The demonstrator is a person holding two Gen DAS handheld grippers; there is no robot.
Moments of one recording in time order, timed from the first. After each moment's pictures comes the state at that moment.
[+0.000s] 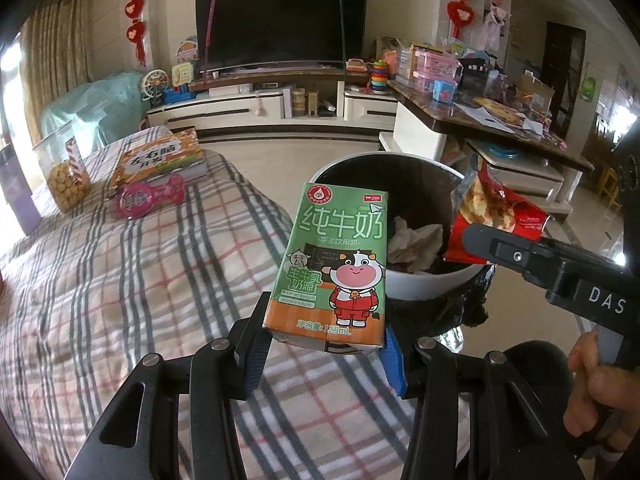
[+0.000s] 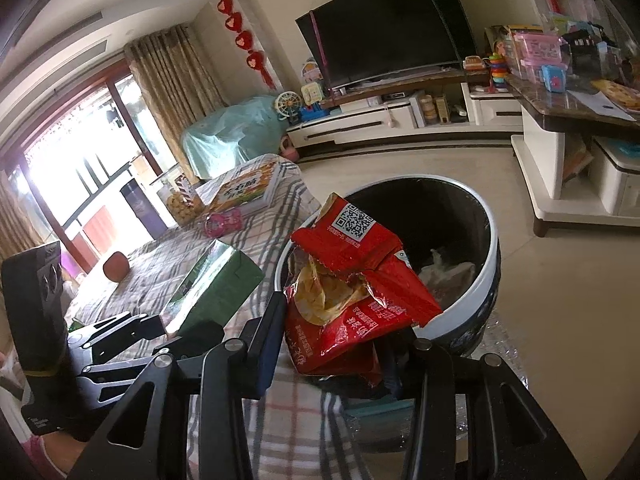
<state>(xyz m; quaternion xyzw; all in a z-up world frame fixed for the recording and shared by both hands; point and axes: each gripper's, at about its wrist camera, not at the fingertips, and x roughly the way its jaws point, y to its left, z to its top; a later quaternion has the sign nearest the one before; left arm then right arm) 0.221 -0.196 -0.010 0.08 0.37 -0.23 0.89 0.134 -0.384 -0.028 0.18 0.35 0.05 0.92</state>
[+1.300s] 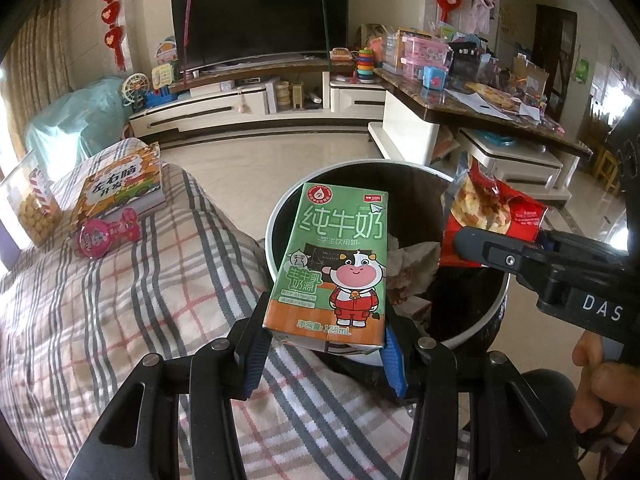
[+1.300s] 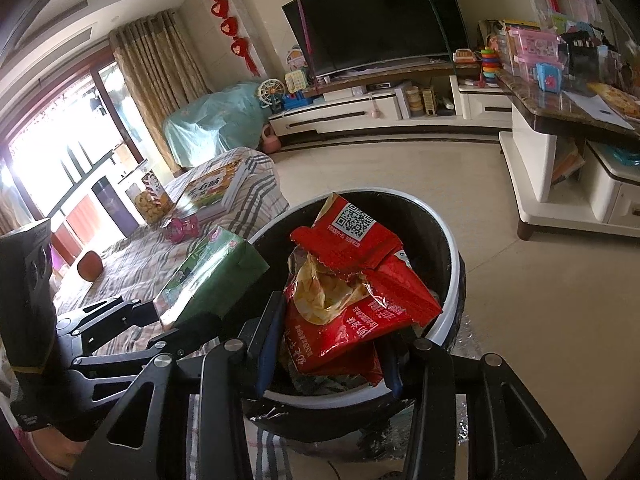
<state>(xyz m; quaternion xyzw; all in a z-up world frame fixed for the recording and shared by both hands) 0.266 -0.250 -0.017 0.10 0.38 -0.24 0.88 0.169 -0.417 -0.034 0.16 0.38 0.03 0.91</state>
